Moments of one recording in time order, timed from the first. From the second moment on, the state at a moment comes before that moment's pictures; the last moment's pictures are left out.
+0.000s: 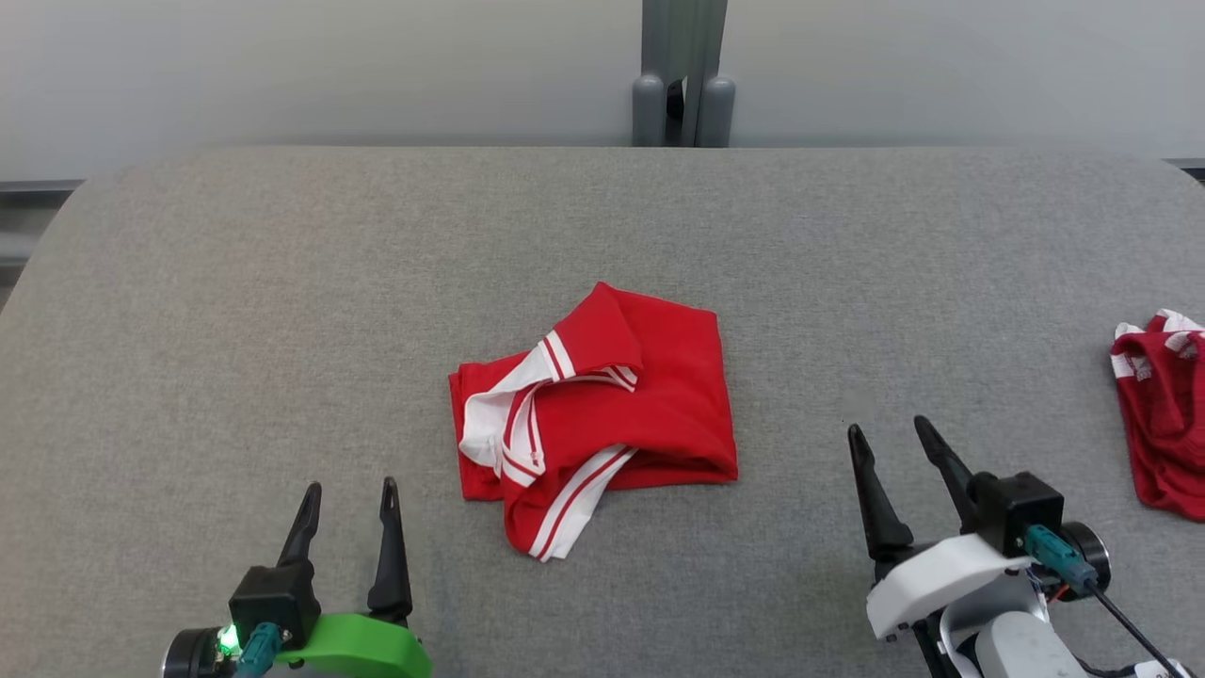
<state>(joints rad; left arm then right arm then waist) -0.02 0.05 -0.13 0.28 -0.19 0.03 -0.26 -0.11 -0.07 0.10 0.35 0.15 0.13 -0.26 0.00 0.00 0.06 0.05</state>
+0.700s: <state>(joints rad) -0.01 0.05 -0.18 0.27 -0.18 0.02 -0.26 -0.15 -0.05 0.19 0.39 0.14 0.13 -0.26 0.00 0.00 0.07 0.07</state>
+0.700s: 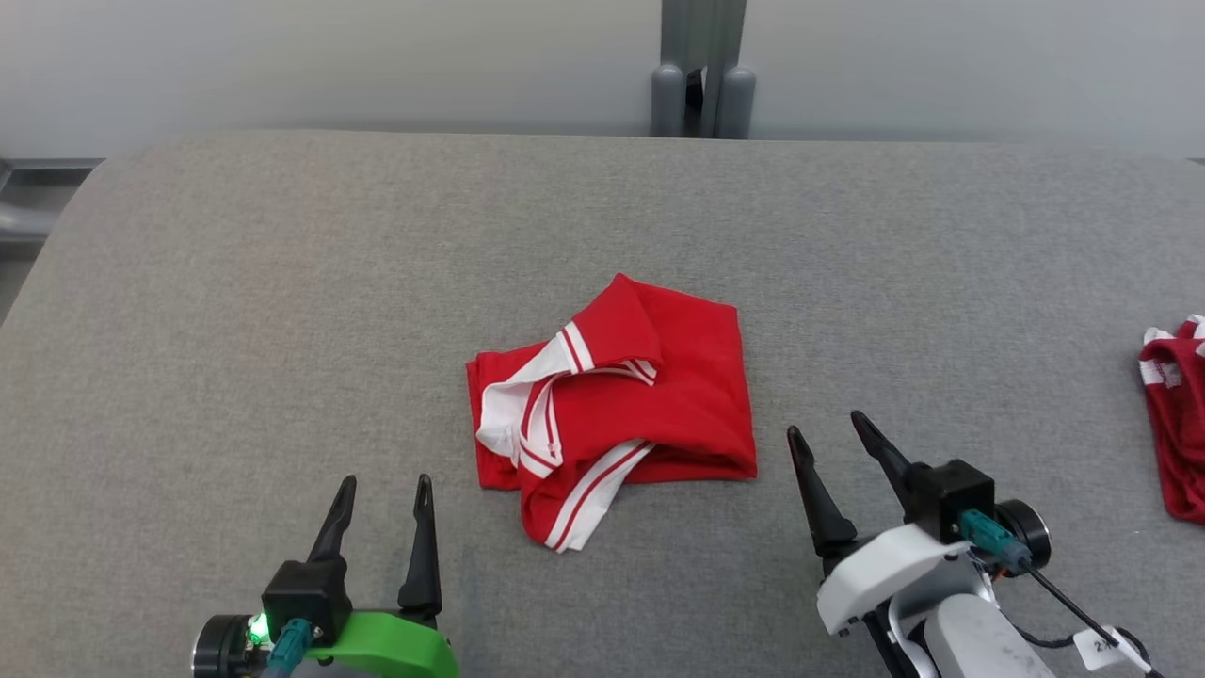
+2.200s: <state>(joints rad) -0.10 0.05 -0.36 0.23 -0.31 0.07 -0.26 -0.80 -0.10 0.28 0.90 0.11 0.13 -0.26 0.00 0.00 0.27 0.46</state>
